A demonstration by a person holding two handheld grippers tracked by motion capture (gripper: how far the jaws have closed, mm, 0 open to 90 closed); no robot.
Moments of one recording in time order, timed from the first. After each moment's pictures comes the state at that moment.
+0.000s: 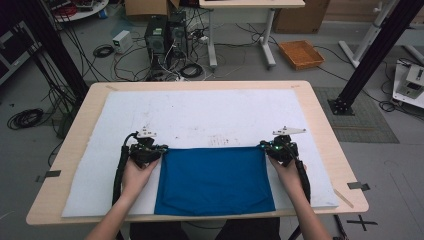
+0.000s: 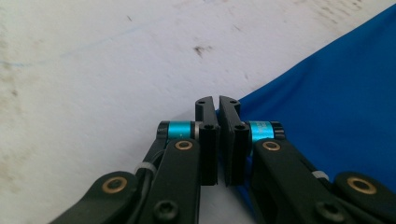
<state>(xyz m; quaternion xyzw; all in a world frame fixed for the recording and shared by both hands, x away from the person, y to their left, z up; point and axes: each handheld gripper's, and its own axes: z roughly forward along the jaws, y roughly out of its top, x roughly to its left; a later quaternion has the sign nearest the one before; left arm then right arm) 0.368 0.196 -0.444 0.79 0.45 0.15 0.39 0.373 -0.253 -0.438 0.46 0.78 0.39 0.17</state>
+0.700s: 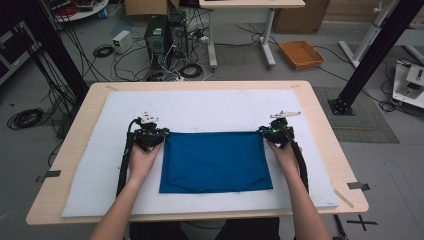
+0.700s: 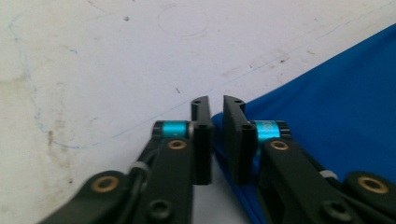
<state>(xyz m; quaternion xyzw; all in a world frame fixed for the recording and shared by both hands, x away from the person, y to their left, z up) 0.411 0.190 -0.436 0.76 0.46 0.21 0.40 0.433 -0.255 -0.438 0.47 0.78 0.38 0.18</state>
